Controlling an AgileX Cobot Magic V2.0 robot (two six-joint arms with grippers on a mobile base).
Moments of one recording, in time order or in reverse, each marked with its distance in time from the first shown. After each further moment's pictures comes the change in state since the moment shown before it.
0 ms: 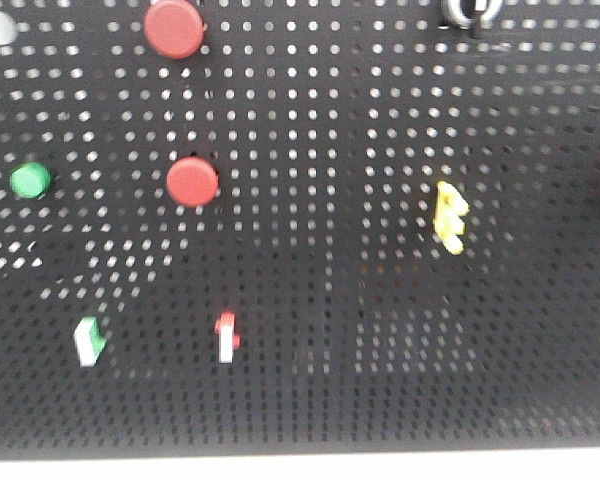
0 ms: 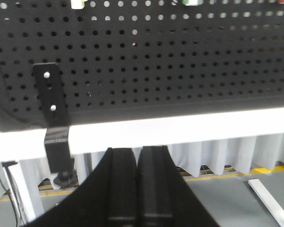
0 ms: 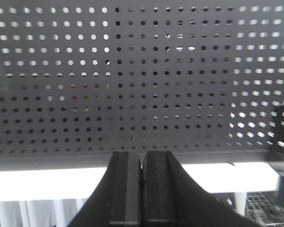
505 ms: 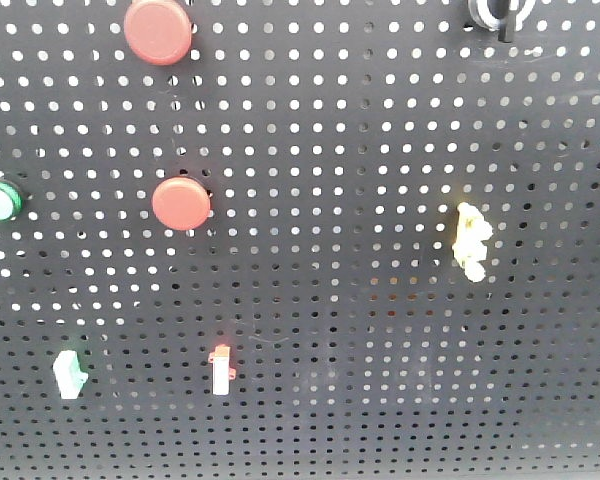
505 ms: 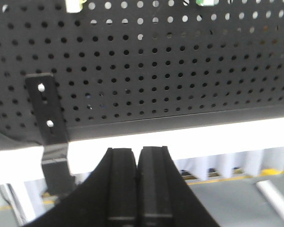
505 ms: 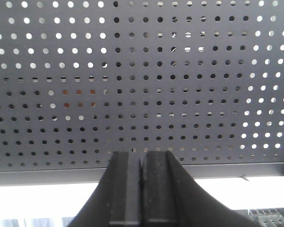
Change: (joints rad) left arm 0.000 0.000 0.000 0.011 -0.001 0.031; right arm 0.000 0.000 0.000 0.000 0.000 0.000
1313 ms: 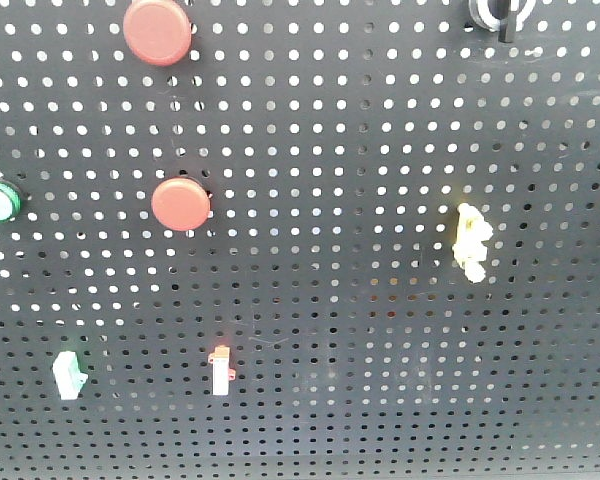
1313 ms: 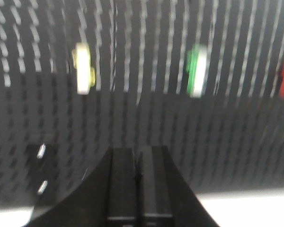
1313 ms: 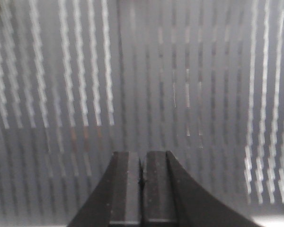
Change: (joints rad) left arm 0.000 0.000 -0.021 -0.031 -0.226 -0.100; right arm 0.000 0.000 -0.073 -0.028 -0.163 0.042
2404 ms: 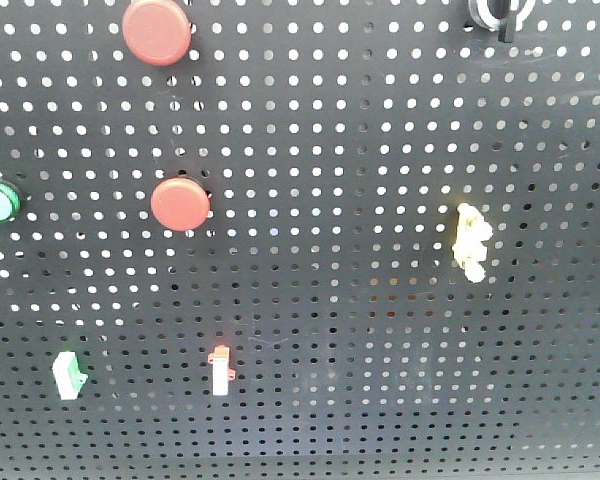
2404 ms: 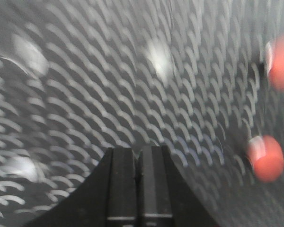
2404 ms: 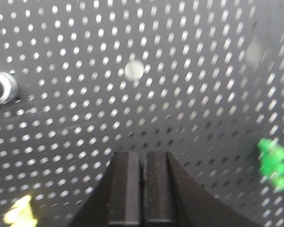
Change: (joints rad) left arm -0.025 0.690 -1.016 -0.364 0.413 0.403; right arm 0.000 0.520 -0.920 0.143 0.487 0.004
